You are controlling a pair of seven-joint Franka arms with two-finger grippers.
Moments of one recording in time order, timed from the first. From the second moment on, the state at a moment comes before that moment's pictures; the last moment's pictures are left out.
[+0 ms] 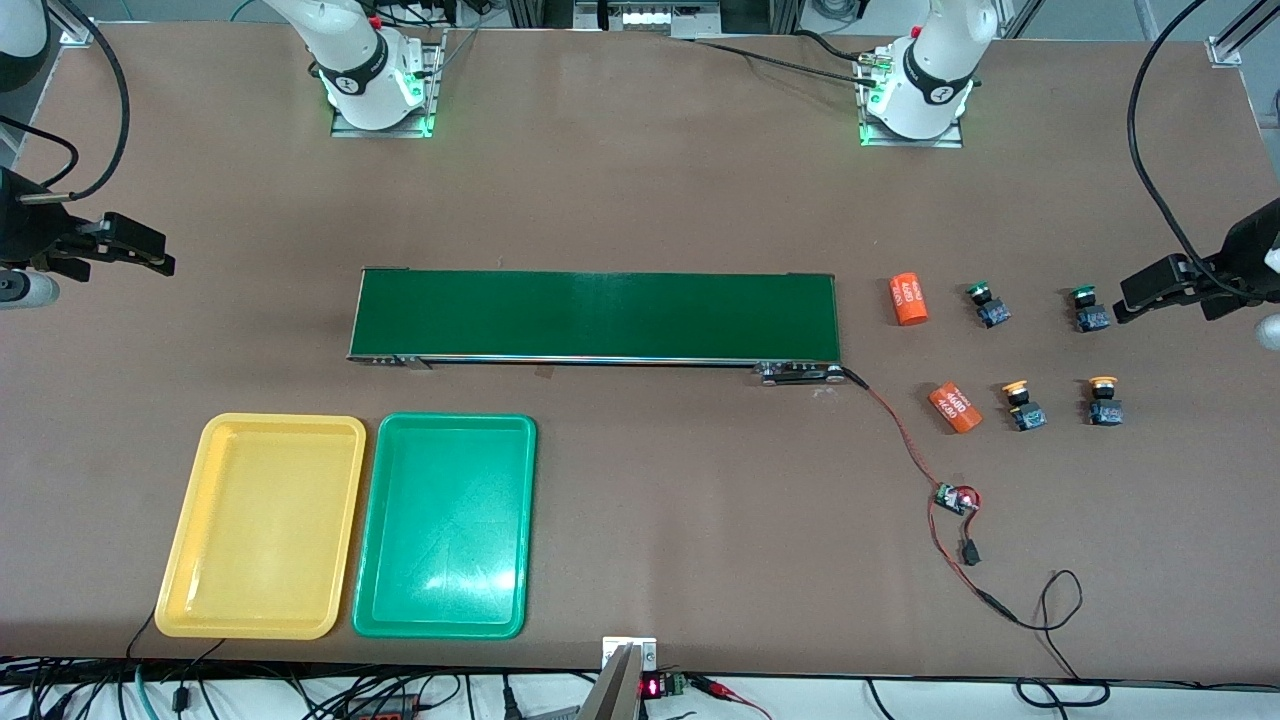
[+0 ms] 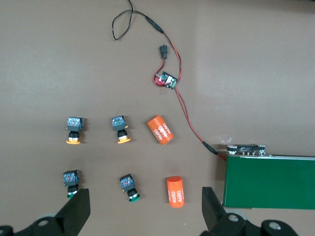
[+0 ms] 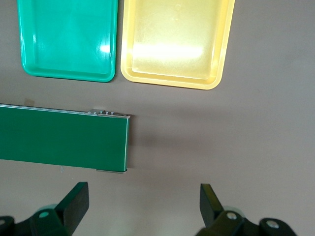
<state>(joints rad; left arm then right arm) 0.12 0.16 -0.08 -1.43 -0.02 1.60 -0.03 0.00 0.10 -0.05 -1.55 0.01 1.57 -0.12</state>
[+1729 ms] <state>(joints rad) 0.13 0.70 -0.08 -1.45 0.07 1.89 -0.40 -0.01 0.12 -0.05 -1.55 0.01 1.57 -0.12</state>
